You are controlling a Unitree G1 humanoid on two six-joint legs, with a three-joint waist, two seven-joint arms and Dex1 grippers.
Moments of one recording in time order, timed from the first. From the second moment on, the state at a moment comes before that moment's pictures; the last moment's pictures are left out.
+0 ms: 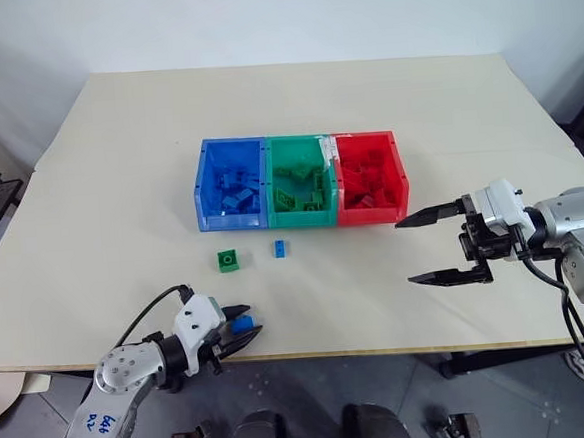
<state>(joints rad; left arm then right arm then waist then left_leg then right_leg) 0.14 0.61 -0.02 -0.34 -0.26 0.24 -0.74 -0.51 -0.90 0.03 0.17 0.54 0.02 1.54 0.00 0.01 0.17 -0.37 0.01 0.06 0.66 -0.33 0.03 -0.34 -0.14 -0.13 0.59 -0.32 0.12</state>
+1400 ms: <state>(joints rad) -0.67 0.37 0.01 0.31 -0.12 0.11 -0.52 -0.42 -0.73 -0.21 0.08 0.64 0.20 1.21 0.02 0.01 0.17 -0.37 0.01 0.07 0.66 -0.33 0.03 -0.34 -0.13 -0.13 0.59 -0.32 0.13</state>
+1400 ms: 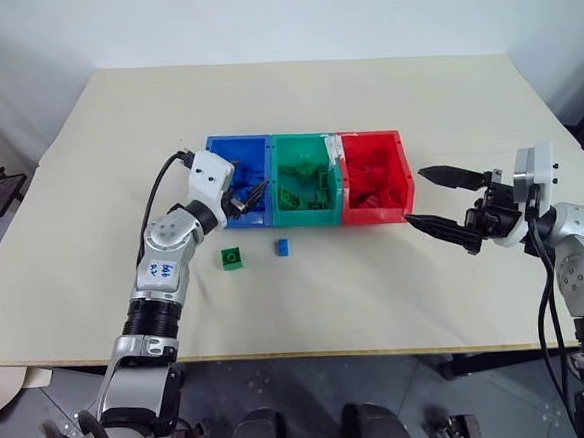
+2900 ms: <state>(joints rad) -0.18 0.64 0.13 -0.21 -0.32 0.25 -0.80 -0.53 -0.93 0.06 0.43 0.53 -0.12 1.55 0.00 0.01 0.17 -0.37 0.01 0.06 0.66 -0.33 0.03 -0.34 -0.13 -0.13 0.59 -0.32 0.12</state>
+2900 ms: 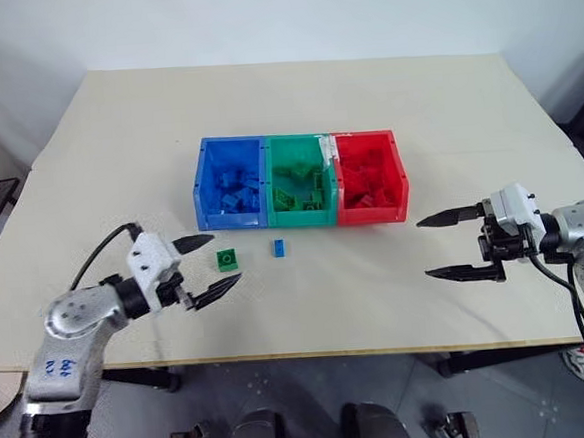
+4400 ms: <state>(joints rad) -0.45 0.29 -0.19 -0.16 -0.13 0.61 -0.52 -0.35 -0.87 -0.10 0.25 0.48 -0.04 1.47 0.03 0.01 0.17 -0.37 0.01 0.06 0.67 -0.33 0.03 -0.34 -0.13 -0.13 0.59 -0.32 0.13</state>
